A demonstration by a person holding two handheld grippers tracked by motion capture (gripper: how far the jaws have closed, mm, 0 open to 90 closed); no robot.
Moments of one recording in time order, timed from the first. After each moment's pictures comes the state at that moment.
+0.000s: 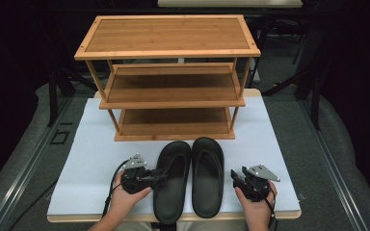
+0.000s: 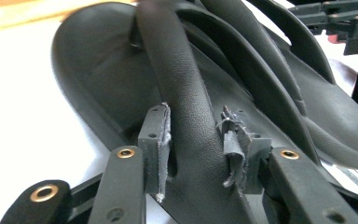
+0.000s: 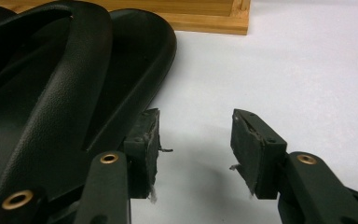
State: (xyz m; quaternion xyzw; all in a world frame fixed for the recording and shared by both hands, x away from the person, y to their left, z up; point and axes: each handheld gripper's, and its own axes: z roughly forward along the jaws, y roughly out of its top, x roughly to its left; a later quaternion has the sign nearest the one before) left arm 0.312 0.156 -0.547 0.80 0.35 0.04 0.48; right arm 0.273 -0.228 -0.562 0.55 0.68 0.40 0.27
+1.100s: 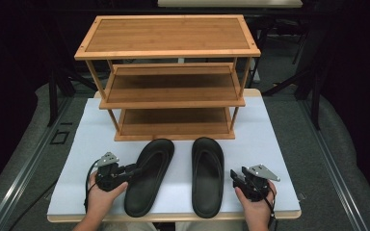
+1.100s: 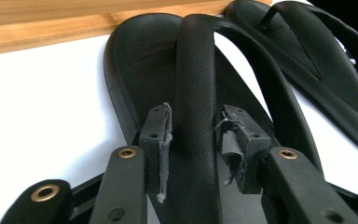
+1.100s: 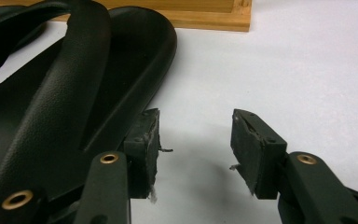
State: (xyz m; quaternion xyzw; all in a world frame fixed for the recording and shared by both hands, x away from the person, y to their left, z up) left arm 0.311 0.221 -0.544 0.76 0.43 0.09 0.47; right arm 0.275 -0.229 -0.565 0.55 0.68 0.40 0.26
